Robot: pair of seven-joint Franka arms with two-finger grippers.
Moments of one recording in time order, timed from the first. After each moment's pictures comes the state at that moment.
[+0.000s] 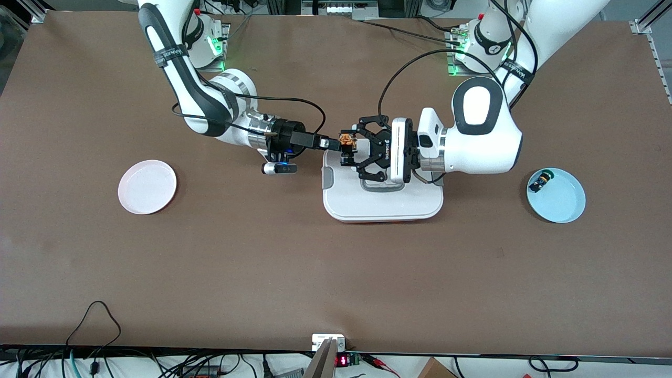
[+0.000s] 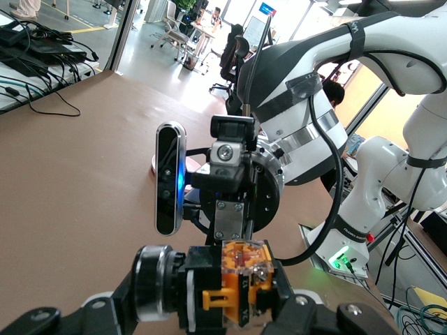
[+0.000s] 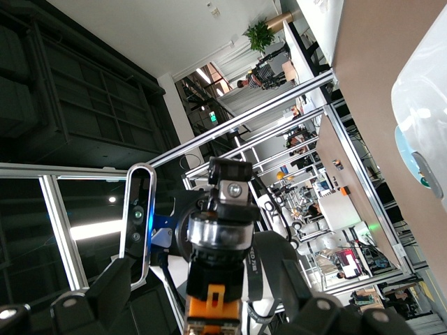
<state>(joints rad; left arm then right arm) 0.24 0.50 -0.83 -1.75 -1.06 2.21 1.41 0.59 0.38 0.01 -2.00 2.40 1.96 -0.63</state>
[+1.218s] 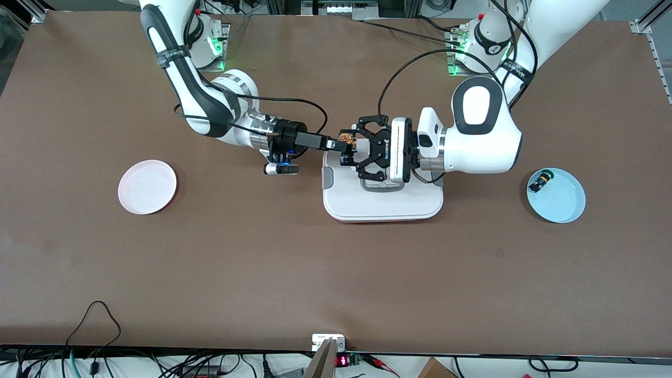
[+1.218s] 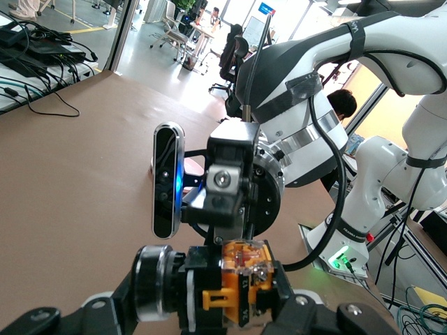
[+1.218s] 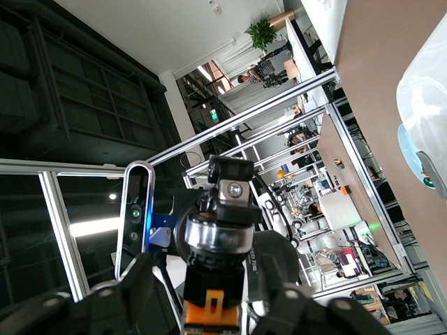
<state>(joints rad) 0.24 0.50 -0.83 -1.75 -1.06 2.21 1.41 0.60 0.39 0.01 -1.99 2.41 1.96 -0.64</state>
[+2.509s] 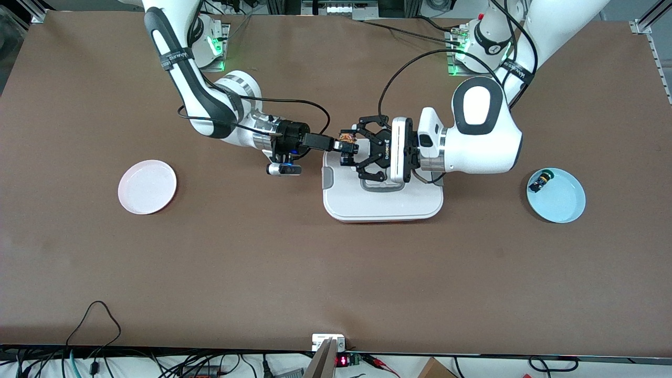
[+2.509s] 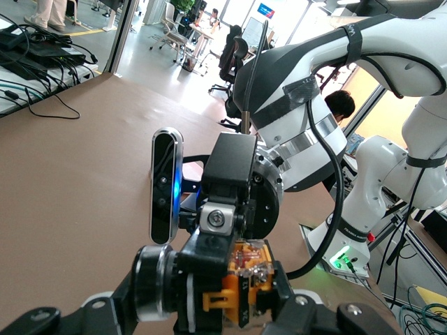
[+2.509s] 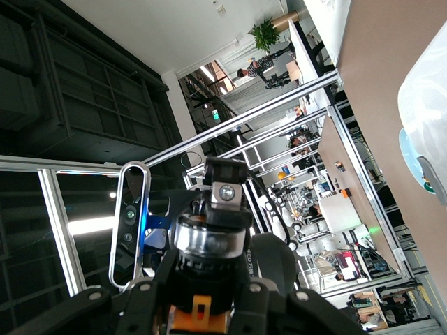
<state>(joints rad) 0.24 0.50 -0.83 -1.75 -1.07 2.21 1.42 0.61 0.40 0.01 -1.97 2.42 1.96 -0.66</state>
